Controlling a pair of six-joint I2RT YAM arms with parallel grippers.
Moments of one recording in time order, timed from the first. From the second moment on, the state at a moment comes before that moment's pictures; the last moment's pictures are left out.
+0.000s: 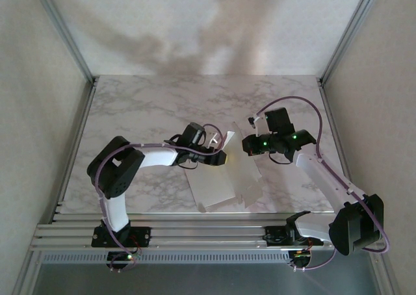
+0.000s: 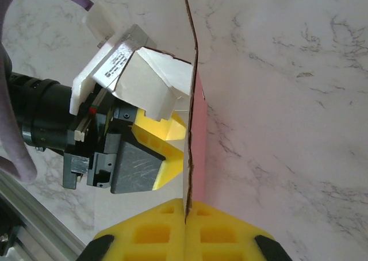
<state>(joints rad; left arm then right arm) -0.66 1.87 0.98 0.12 0.56 -0.50 0.42 1.23 1.00 -0.69 -0.39 0.20</state>
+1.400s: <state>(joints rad) -0.59 1.70 0.93 0.07 0.46 -0.45 0.48 1.29 1.05 -0.76 -0.20 0.16</state>
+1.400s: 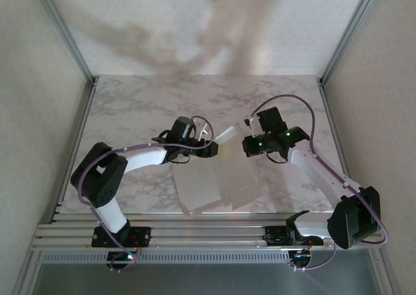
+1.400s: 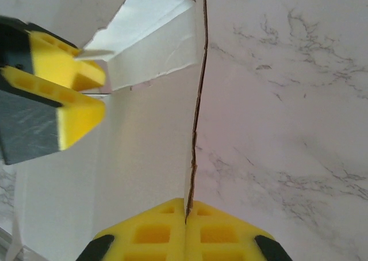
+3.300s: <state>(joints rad) -0.48 1.77 1.19 -0.22 0.59 0.10 0.54 1.49 1.25 -0.86 -0.27 0.01</state>
